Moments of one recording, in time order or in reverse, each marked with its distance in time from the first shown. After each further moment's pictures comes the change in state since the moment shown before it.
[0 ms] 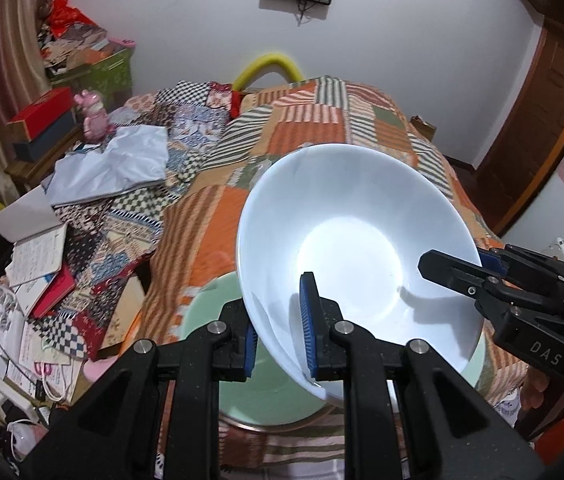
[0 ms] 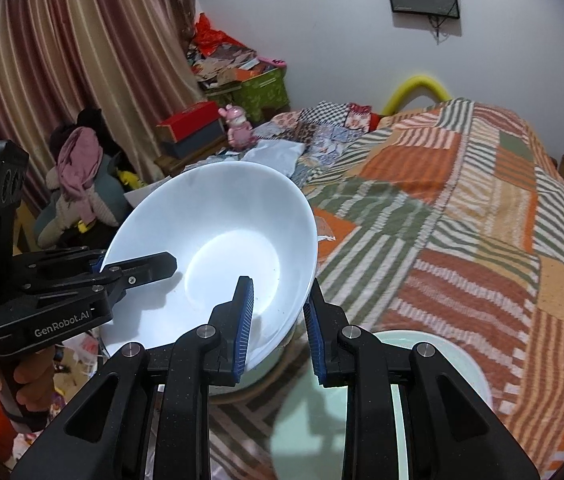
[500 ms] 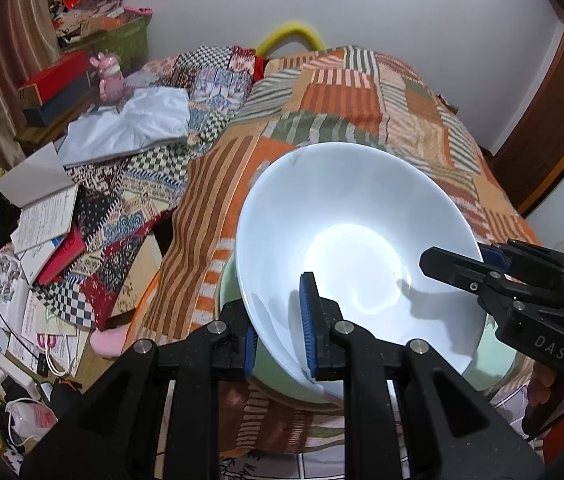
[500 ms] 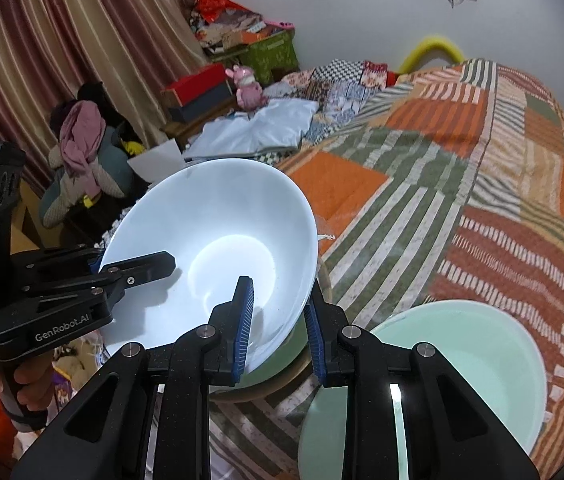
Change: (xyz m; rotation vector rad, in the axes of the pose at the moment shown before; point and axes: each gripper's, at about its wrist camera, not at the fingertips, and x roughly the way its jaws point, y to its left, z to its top) left arm 0.029 0.034 -0.031 -0.038 0.105 0.041; right arm 0.048 0.013 -0.020 0.021 0.131 0.045
